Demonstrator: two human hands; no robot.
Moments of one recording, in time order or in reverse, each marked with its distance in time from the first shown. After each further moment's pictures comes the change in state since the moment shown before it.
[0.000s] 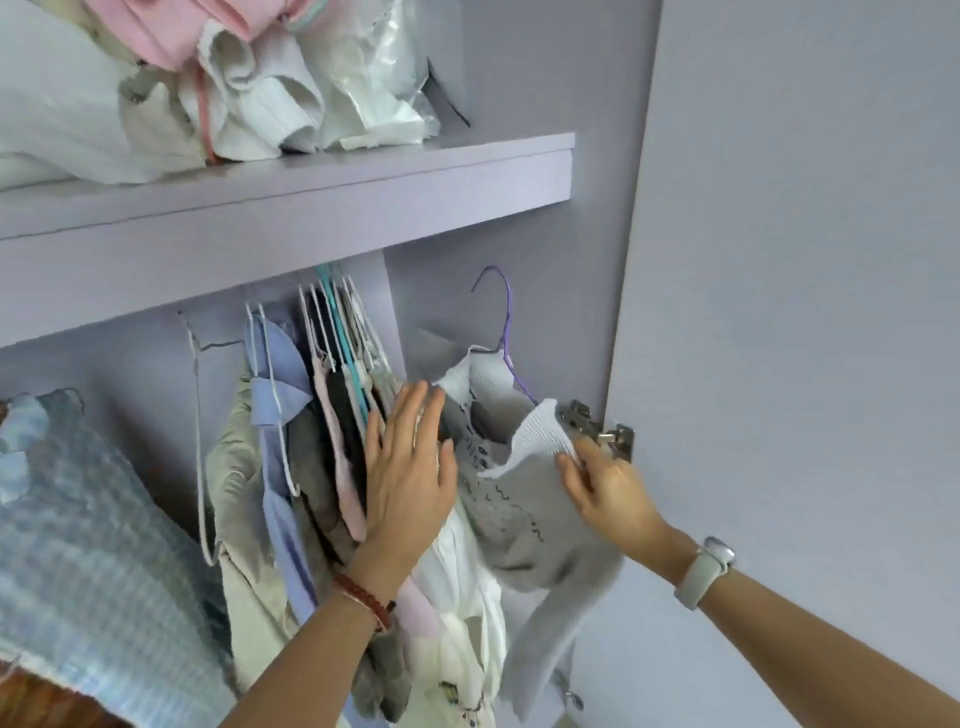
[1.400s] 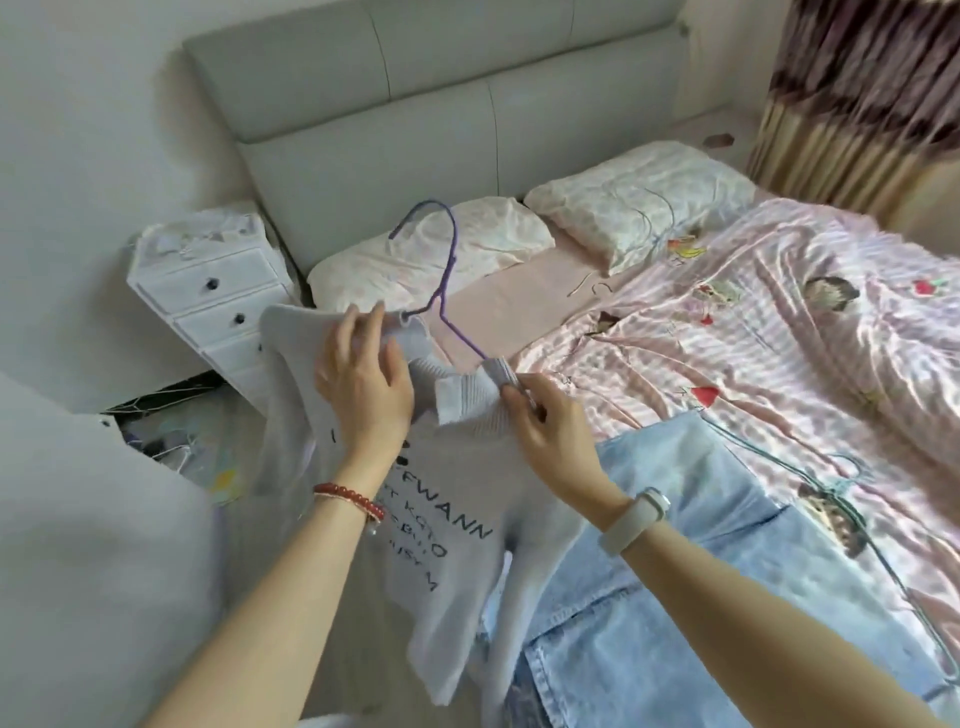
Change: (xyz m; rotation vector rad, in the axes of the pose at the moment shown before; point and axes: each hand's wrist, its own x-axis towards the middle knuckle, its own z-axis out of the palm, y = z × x) left_hand -0.191 0.755 0.159 -0.916 -0.571 0.442; right_hand -0.518 0.315 -0.356 -0.051 1.014 0.945
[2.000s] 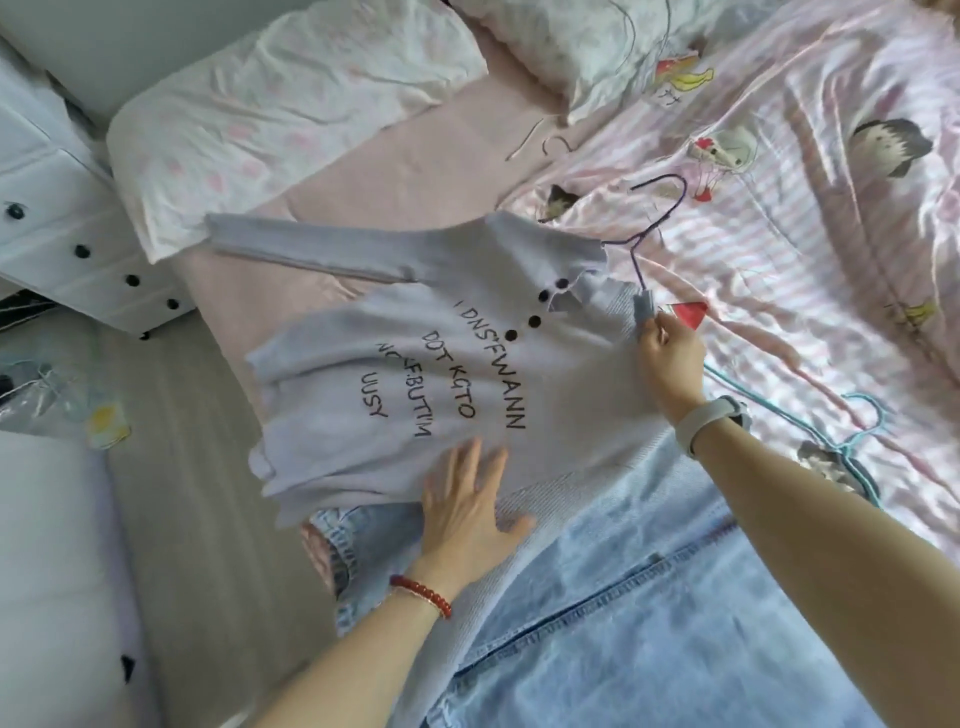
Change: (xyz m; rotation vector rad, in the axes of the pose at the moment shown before) left_hand -0.171 -0.041 0.277 0.323 -1.250 0.081; right_hand 0.099 0.348 -0.096 -0.341 0.206 0.588
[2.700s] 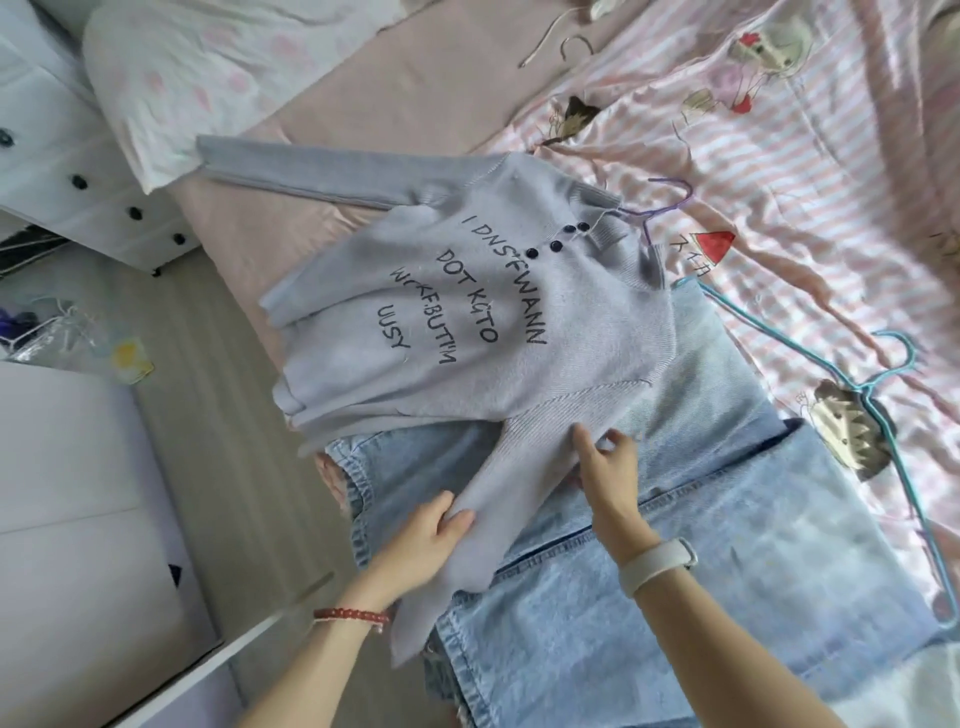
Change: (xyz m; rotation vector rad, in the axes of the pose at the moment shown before) left_hand -0.076 -0.036 0.016 -0.675 -0.219 -0.140; right_hand -0.173 0.032 0.029 0.414 -0.284 0.748
